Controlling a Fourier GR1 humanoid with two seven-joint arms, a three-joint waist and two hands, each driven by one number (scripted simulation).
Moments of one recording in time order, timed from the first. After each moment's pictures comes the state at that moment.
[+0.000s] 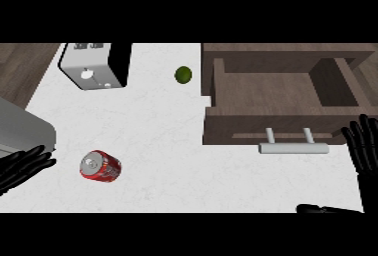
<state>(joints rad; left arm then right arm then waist) 0.18 0.61 0.17 -1.90 0.77 -0.90 0.11 0.22 -0.10 -0.10 -2.06 -0.05 0.05 0.07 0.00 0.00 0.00</state>
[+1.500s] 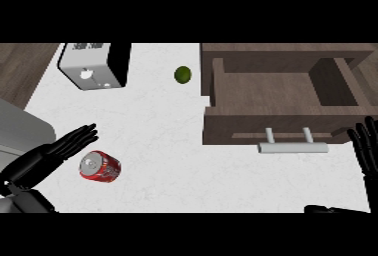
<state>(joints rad) -0.05 0.31 0.22 -1.42 0.08 -0.97 -0.19 0.22 -0.08 -0.18 -2.03 -0.05 0.14 0.05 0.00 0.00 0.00</state>
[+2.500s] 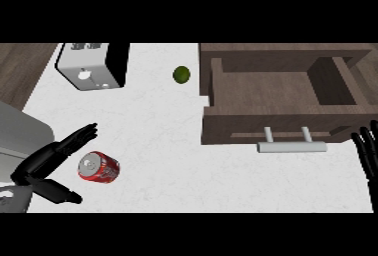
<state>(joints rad) -0.17 0.43 0.08 -0.99 -0.18 -0.73 -0.58 0.25 -0.06 -0.19 -2.08 -0.05 0.16 0.04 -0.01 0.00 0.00</state>
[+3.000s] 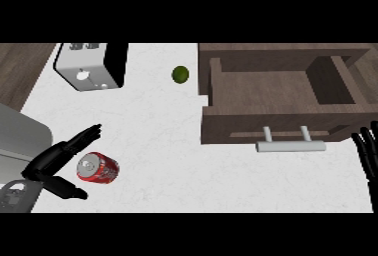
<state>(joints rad) -0.27 0.45 0.01 -0.75 -0.22 -0.64 -0.71 0.25 -0.05 -0.19 -2.07 -0.05 0.17 0.02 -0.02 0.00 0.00</state>
